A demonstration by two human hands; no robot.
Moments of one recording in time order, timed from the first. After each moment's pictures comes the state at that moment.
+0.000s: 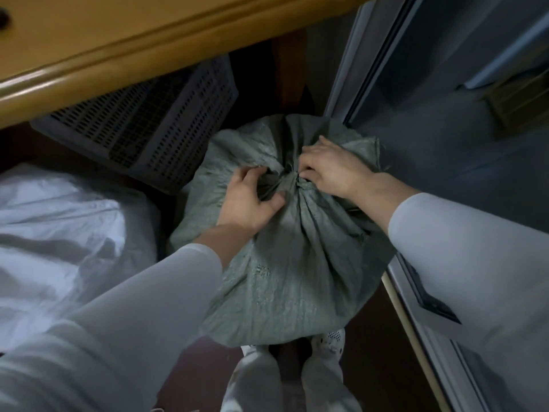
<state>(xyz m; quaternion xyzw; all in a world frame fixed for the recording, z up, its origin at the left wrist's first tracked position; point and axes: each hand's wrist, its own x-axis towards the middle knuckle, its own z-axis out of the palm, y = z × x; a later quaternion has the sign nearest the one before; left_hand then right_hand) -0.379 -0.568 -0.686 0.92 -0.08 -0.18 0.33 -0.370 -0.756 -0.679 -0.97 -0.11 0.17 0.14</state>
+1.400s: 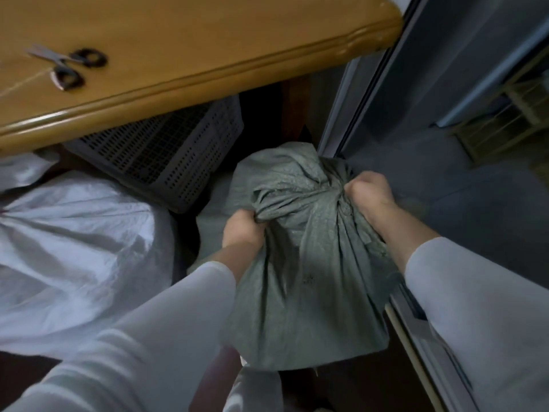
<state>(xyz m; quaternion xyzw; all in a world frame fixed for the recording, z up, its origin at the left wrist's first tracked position) -0.428 -0.523 -0.648 0.91 0.06 -0.26 0.32 -0.440 -0.737 -0.635 -0.78 0.43 0.03 0.45</state>
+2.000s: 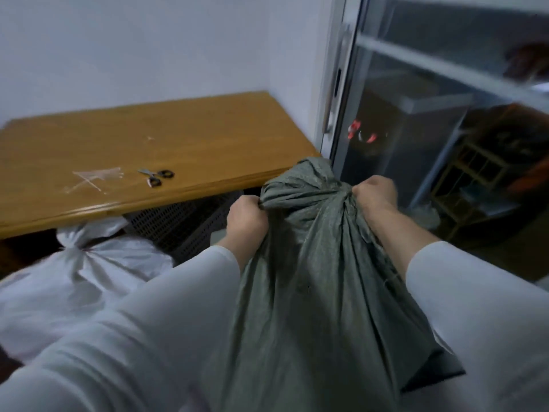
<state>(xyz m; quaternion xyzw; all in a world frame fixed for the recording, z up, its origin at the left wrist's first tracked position) -0.548 -0.580 -0.382 0.92 -0.01 -0.05 0.39 -0.573 -0.788 -0.370 -0.80 0.34 -0.18 0.46</state>
